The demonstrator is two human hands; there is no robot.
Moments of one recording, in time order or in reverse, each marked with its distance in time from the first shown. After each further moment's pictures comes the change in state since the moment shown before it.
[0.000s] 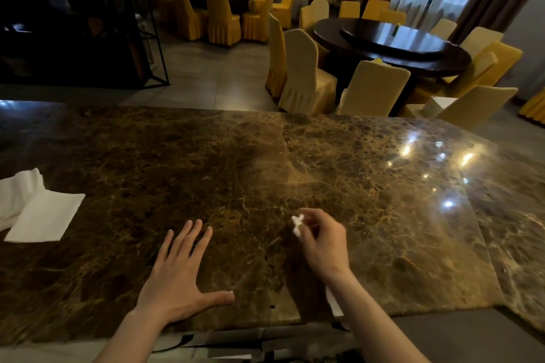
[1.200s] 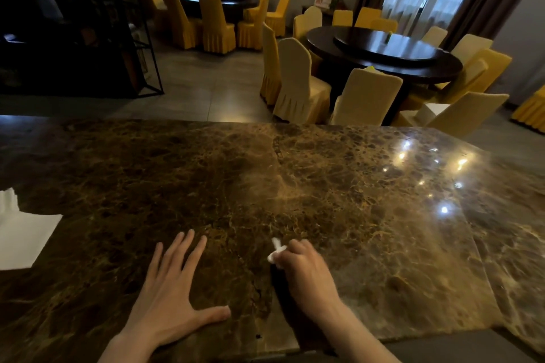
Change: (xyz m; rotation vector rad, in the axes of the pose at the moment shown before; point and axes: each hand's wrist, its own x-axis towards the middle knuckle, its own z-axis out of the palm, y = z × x) left_hand 0.017 0.025 -0.019 -0.093 -0.046 -0.036; right_hand -0.006 0.020 0.006 -0.362 -0.288 -0.340
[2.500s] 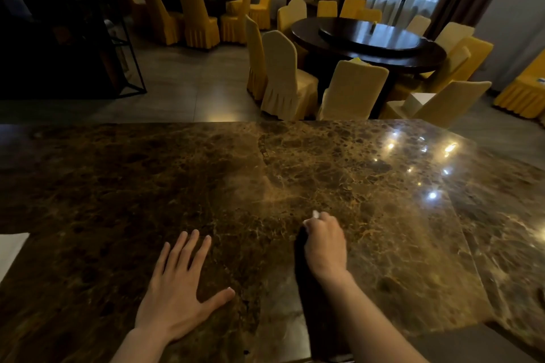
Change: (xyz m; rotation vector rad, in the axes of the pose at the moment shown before) left_hand 0.039 0.018 0.023 0.155 -0.015 0.036; right_hand 0.045 0.053 -0.022 -0.099 0.179 0.443
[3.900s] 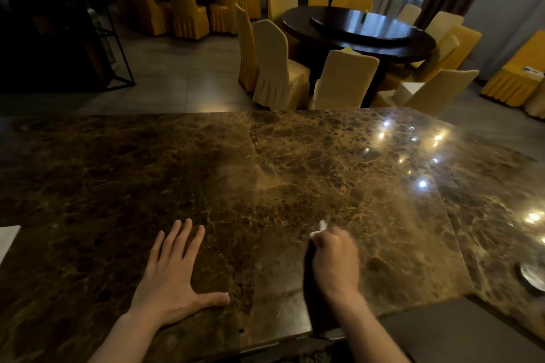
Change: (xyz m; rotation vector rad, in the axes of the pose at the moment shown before) left_hand -0.003 -0.002 -0.007 -0.050 -0.035 0.046; right_hand -0.060 0.018 -0.019 0.061 0.050 0.156
